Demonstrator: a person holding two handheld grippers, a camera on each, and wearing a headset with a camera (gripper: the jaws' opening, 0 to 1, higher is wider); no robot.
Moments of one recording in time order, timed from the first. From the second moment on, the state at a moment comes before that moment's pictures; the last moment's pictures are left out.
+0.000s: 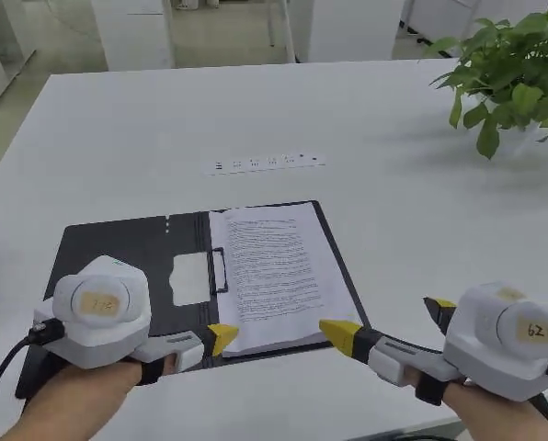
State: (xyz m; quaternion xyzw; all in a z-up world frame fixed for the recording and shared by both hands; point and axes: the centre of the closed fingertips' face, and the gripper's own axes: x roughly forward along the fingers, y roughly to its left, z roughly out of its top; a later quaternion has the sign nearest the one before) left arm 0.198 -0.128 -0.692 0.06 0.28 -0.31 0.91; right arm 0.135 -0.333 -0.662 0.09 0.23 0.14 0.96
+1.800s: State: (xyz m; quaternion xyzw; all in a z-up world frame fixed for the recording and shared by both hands) left arm 0.229 -0.269 -0.755 0.08 0.28 -0.40 0.87; right arm 0.131 -0.332 -0.675 0.11 0.24 0.11 0.96
